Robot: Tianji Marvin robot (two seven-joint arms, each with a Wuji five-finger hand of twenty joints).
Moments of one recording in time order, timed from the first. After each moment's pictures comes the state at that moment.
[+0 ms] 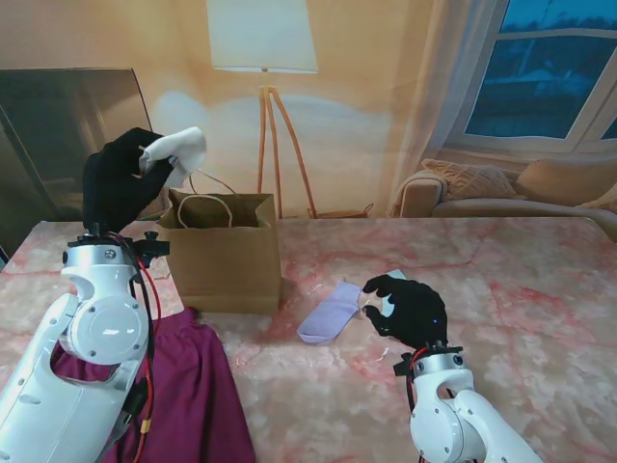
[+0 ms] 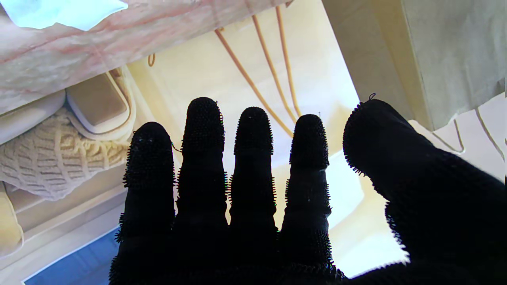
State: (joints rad) left arm 1.49 -1.22 -1.40 -1.92 0.53 0.04 0.46; right arm -1.67 -1.17 1.20 -1.64 -0.81 0.05 -0.52; left_hand 0.80 -0.59 0.79 -0.15 0.77 -0.13 0.88 0.46 1.26 0.05 0.34 0.79 0.97 0.13 0.67 0.66 0.43 0.19 1.15 0.53; right_hand 0.33 -0.78 1.21 -0.23 0.76 -0.21 0.65 0.43 1.01 -0.05 0.50 0.32 1.00 0.05 0.41 0.53 0.59 0.12 1.15 0.50
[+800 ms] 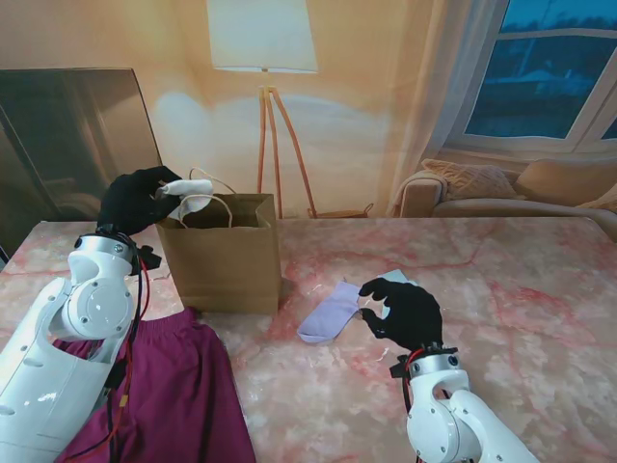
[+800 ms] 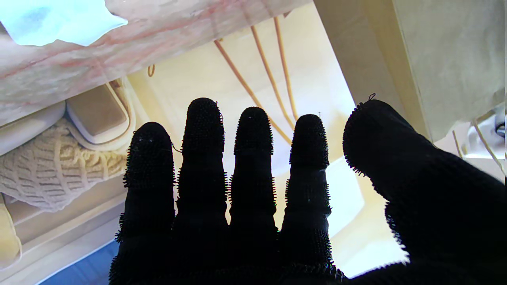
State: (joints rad) left arm 1.37 -1.15 -1.40 -1.66 0.60 0.03 0.19; right arm -1.65 -1.17 1.17 -1.62 -0.80 0.05 -0.52; left_hand 0.79 -0.61 0.78 -0.15 0.81 -0.20 0.85 0.42 1.28 0.00 0.25 0.75 0.86 0.11 0.58 0.65 0.28 0.19 1.05 0.53; right_hand 0.33 -0.78 1.21 -0.23 0.76 -0.21 0.65 0.43 1.01 -0.05 0.50 0.32 1.00 0.05 0.41 0.53 0.58 0.12 1.15 0.50
